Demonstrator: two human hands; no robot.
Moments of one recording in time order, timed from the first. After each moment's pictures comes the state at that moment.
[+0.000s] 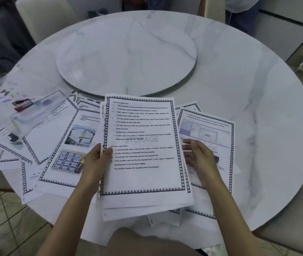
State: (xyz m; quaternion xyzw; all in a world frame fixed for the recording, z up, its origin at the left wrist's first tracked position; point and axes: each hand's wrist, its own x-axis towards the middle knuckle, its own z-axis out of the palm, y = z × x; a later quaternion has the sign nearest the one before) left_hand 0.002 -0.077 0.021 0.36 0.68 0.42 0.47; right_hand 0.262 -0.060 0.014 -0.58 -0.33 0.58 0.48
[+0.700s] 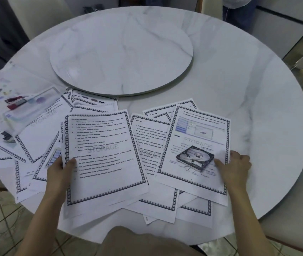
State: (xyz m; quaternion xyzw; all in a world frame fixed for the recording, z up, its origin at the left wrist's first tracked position) left_hand -0.058 -0.095 -0.003 0.27 0.79 0.40 0.37; right_hand 0.358 -0.068 -0.041 -0.87 -0.43 0.17 0.18
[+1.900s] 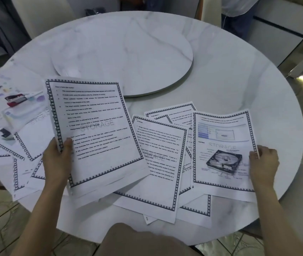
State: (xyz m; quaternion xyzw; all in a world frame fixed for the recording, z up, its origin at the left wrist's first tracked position) left_hand -0.043 -0.080 0.031 0.38 0.77 0.46 0.22; right_hand 0.422 -0.059 -0.019 -0.83 -0.46 0.04 0.30
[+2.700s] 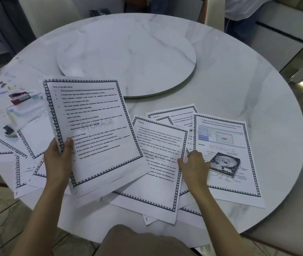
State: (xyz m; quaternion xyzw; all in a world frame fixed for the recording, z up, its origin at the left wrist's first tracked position) left_hand -0.046 -0.083 0.030 0.37 0.76 0.49 0.23; right_hand 0.257 -0.058 -0.031 -0.80 -0.57 0.16 0.08
